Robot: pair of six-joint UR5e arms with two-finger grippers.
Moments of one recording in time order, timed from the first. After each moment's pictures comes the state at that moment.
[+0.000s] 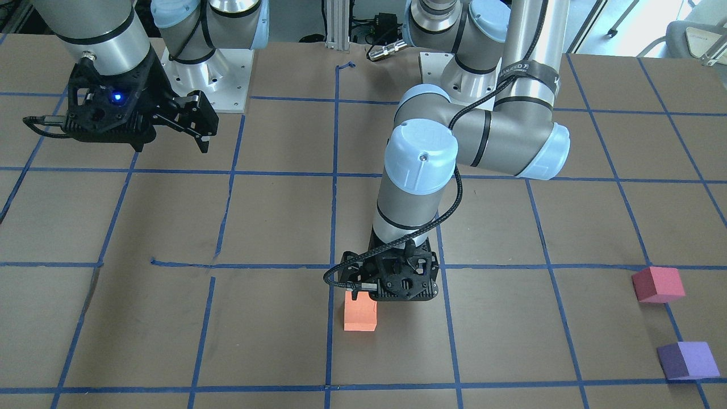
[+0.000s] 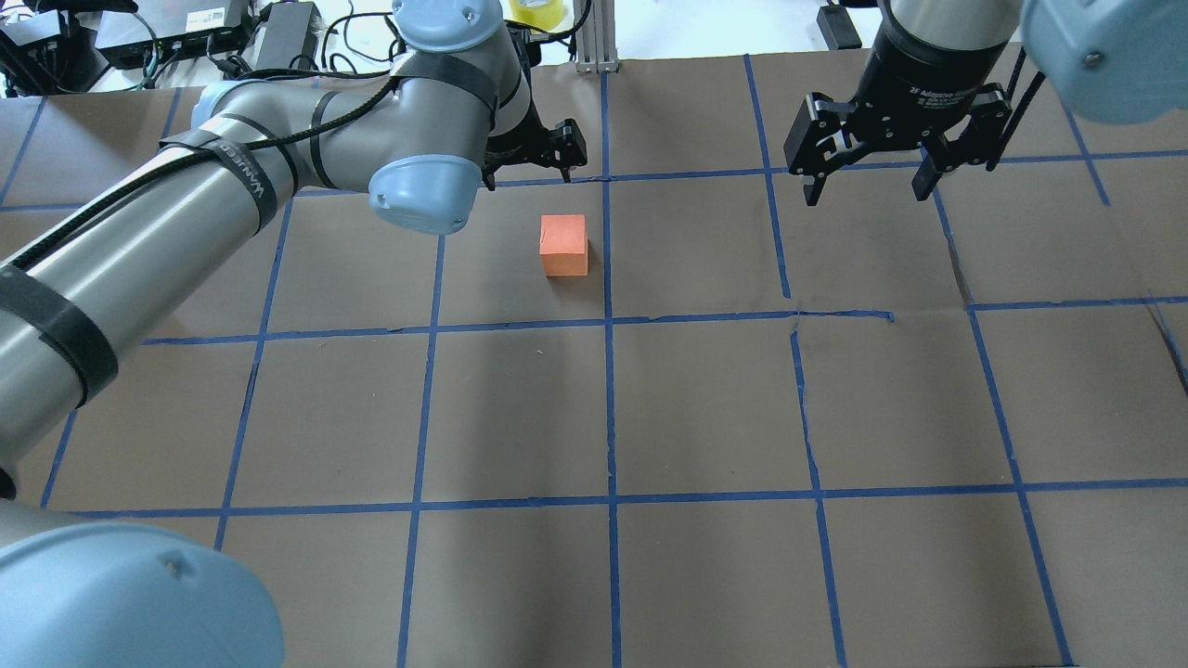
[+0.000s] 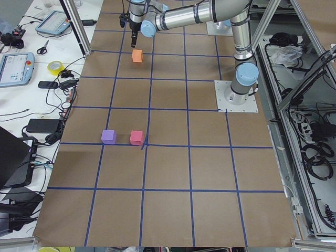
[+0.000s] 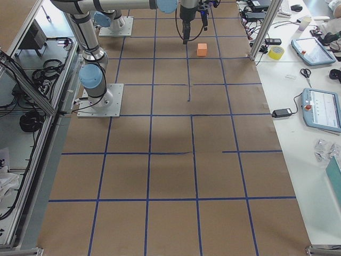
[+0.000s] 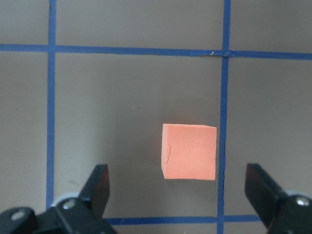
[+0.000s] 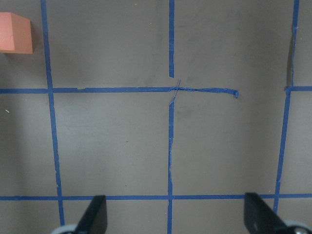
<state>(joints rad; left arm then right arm) -1.80 -2.05 -1.49 -0.93 1.57 -0.27 1.60 -1.52 1.49 -1.51 -1.57 0.02</state>
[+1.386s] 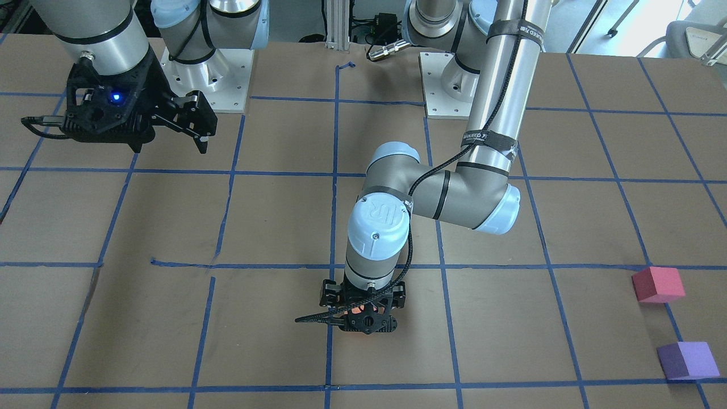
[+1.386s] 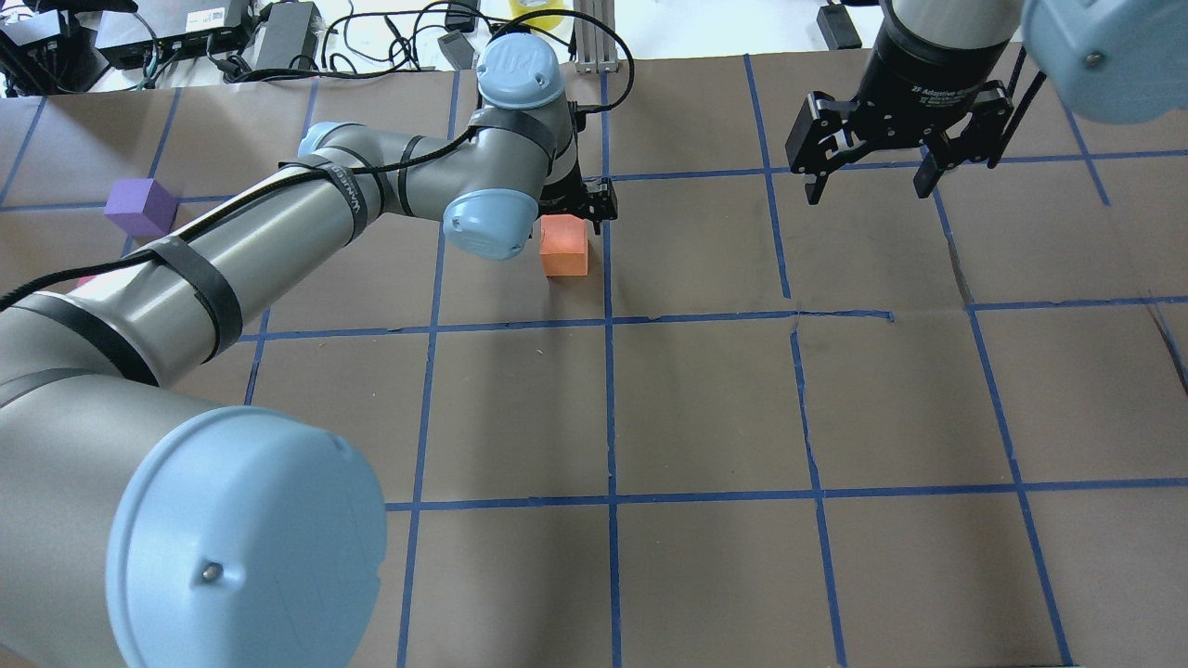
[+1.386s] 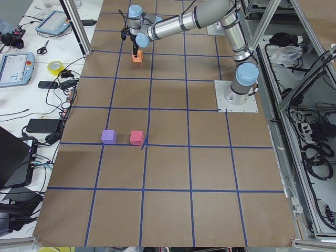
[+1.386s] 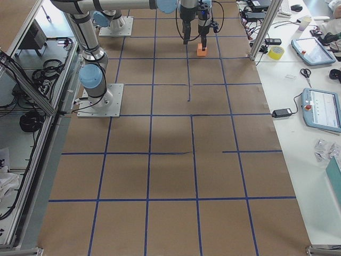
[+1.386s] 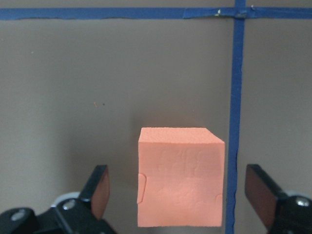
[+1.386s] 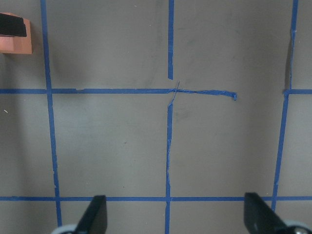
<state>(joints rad) -1.84 -2.23 -1.45 -0.93 1.57 -0.26 1.59 -1.52 1.49 -1.51 -1.57 0.01</state>
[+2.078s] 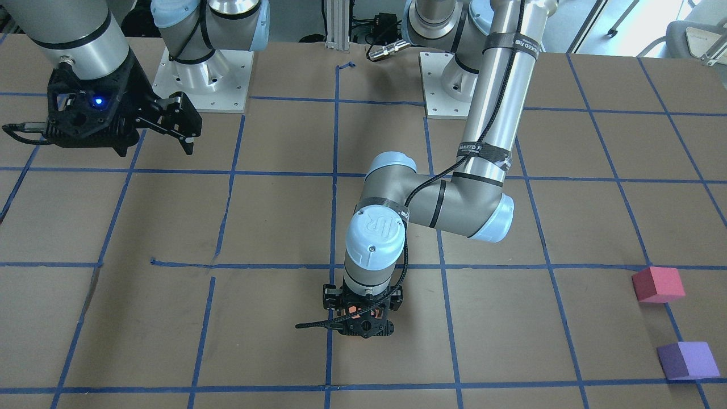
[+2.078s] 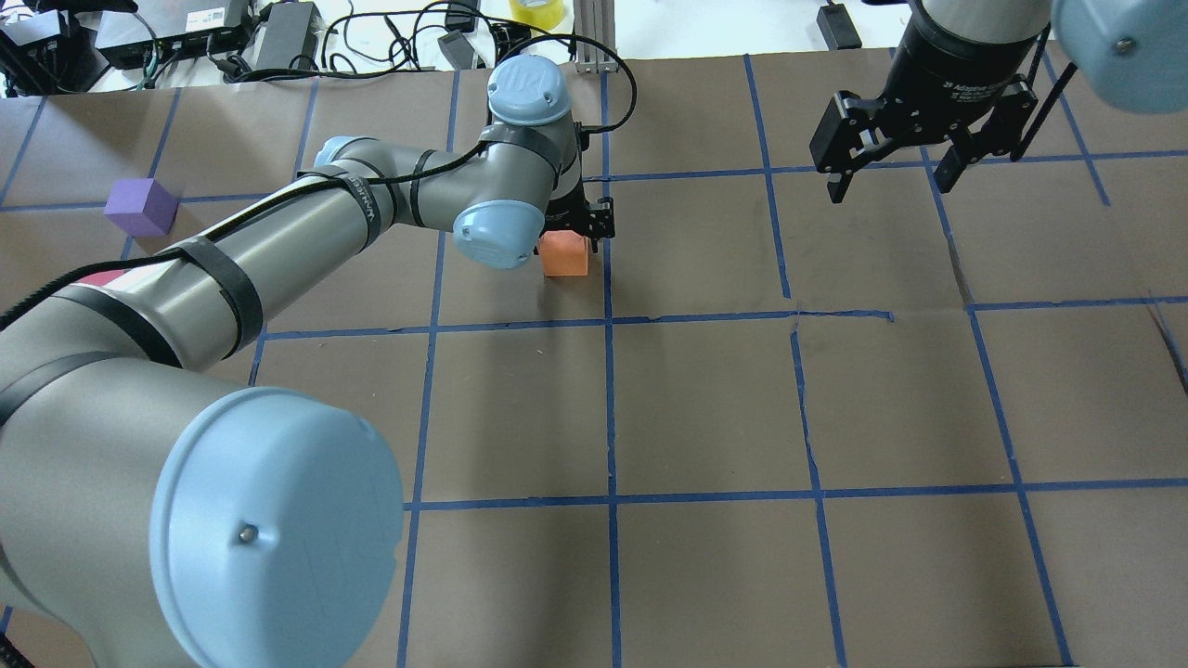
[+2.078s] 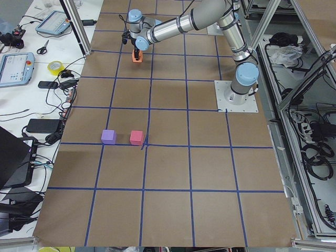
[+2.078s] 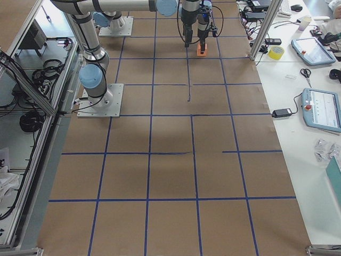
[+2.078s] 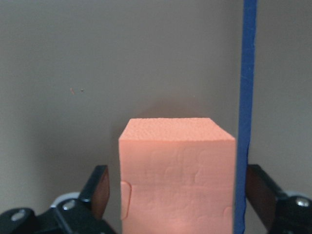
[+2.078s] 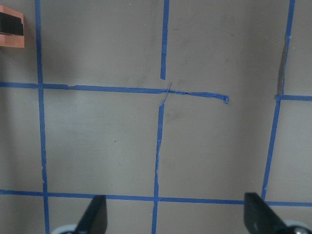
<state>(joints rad) -1.84 -2.26 -1.45 -0.93 1.57 -0.26 1.55 -1.52 1.49 -1.51 -1.57 -0.07</state>
